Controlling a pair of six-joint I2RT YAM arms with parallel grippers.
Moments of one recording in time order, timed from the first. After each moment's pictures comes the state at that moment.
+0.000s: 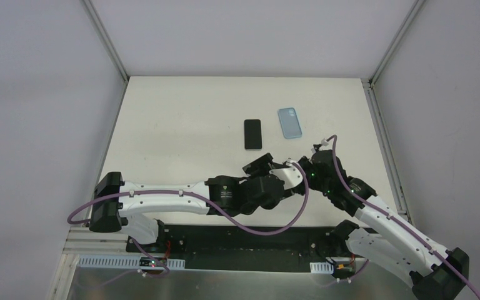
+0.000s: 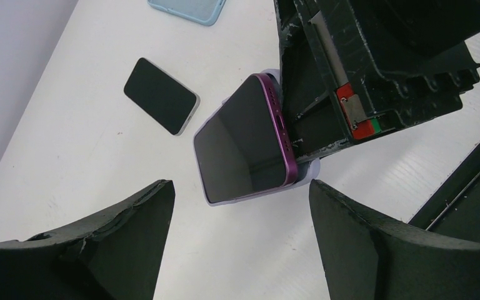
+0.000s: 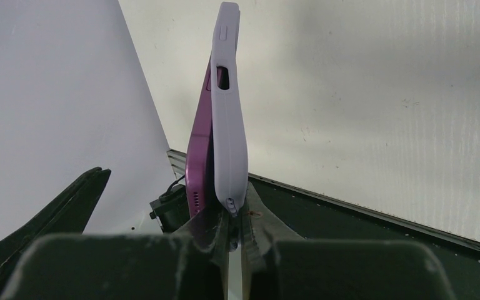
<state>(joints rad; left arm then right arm) -1.43 1.46 1.22 -0.39 -0.71 0.07 0.69 0.77 0.61 -0.47 -0.17 1.29</state>
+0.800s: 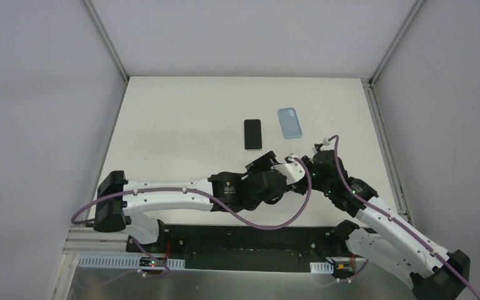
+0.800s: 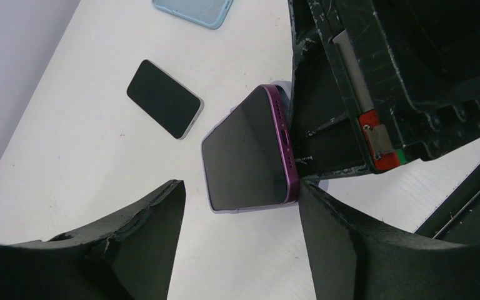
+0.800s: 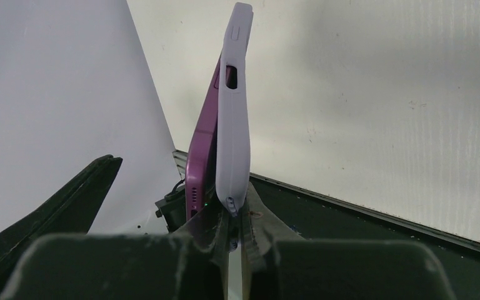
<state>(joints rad) -1.40 1.49 1.25 -0.39 -0.70 0.07 0.69 0.76 0.61 -0.46 -0.17 1.30</state>
